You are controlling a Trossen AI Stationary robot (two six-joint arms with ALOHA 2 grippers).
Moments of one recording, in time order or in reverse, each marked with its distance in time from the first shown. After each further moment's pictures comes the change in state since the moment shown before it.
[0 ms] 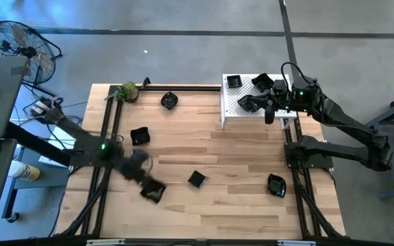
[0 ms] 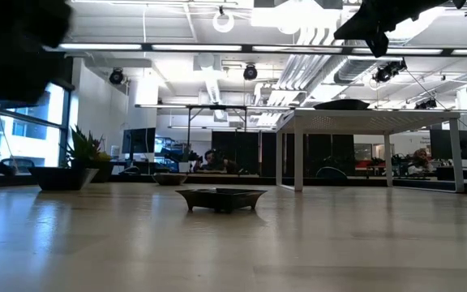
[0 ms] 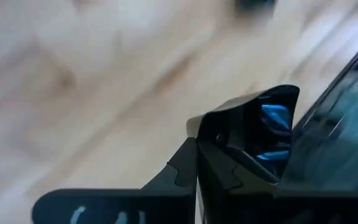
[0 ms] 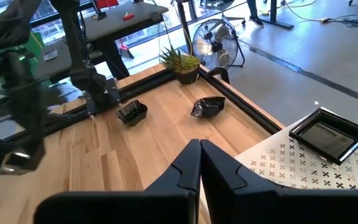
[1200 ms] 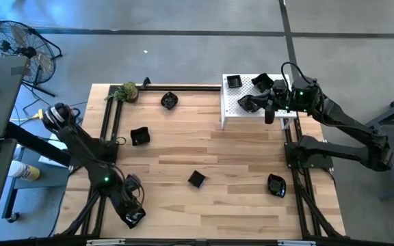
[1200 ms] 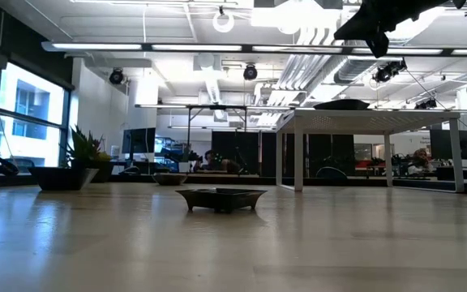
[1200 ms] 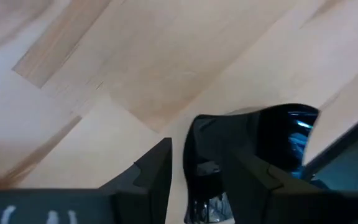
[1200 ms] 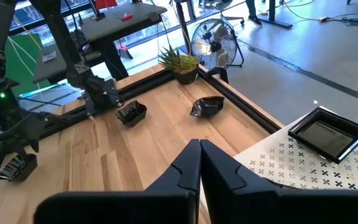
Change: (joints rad) left arm -0.363 0.319 0.001 0.052 0.121 -0.224; right arm 0.000 0.000 0.000 -0.001 0.005 0.007
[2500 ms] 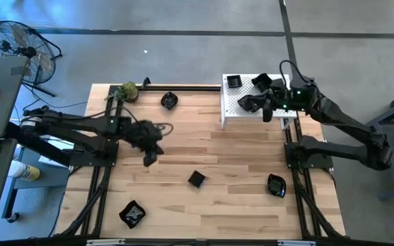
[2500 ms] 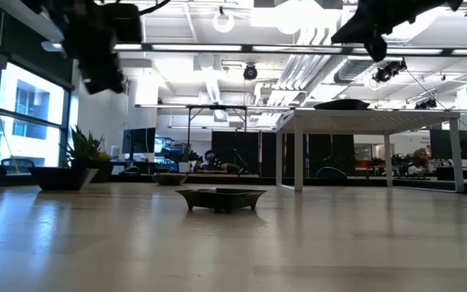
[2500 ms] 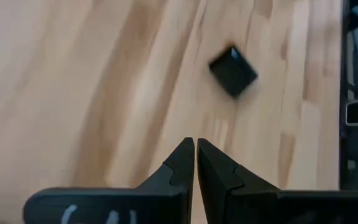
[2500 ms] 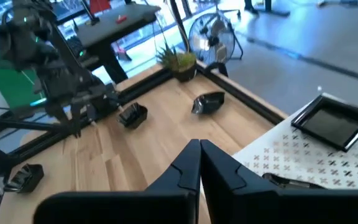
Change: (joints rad) left arm 0.881 -0.340 0.000 0.055 0.089 1.292; right arm 0.000 0.025 -0.001 0.012 0.005 0.078
